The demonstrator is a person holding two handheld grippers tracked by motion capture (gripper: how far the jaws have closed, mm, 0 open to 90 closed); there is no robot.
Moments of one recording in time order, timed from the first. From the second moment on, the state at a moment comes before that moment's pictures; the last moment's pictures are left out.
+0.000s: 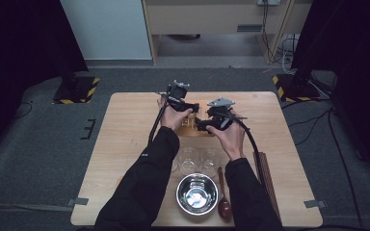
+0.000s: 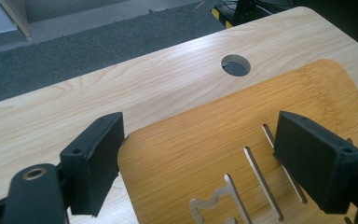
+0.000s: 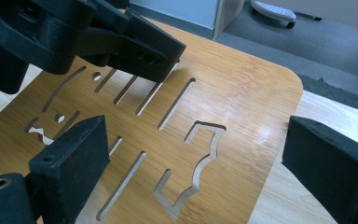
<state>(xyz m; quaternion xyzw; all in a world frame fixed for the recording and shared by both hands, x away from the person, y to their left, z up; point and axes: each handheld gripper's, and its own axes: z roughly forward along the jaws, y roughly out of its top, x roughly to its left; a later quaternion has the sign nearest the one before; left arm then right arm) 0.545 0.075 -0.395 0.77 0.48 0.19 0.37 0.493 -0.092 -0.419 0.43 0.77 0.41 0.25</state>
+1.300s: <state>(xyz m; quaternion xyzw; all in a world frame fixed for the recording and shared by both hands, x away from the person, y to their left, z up) 0.560 0.073 -0.458 0.79 0.50 0.17 0.32 0.512 -0.082 -0.477 0.46 0.79 0.34 0.20</state>
